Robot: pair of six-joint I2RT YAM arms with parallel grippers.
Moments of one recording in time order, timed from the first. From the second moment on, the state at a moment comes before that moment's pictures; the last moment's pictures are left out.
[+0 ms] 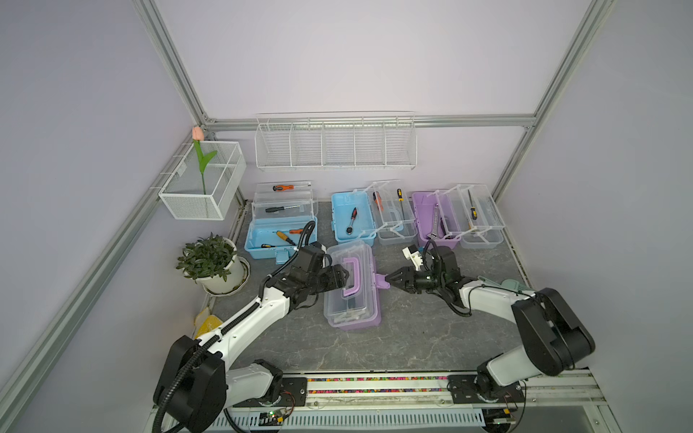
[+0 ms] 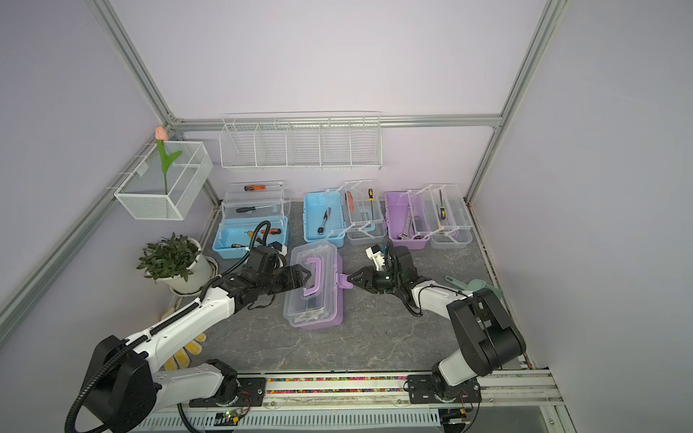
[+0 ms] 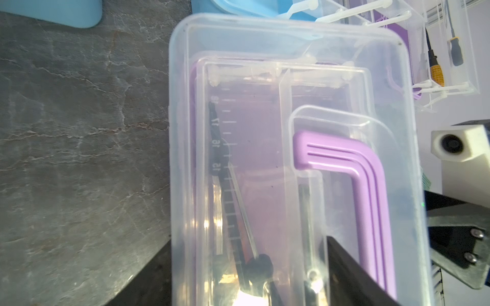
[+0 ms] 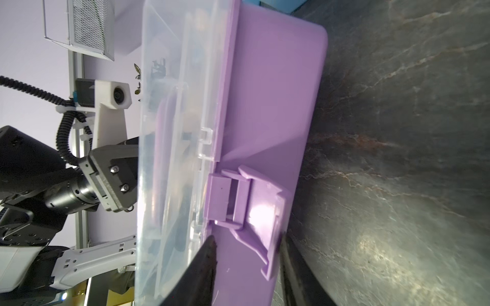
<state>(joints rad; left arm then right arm) -0.54 1.24 0.78 -0.36 0.15 -0.65 0.43 1.51 0.64 0.28 -0.84 0.82</state>
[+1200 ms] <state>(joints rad) -0.55 1.25 0.78 -0.34 0.15 -0.66 0.49 1.62 0.68 0.40 -0.88 0.86</state>
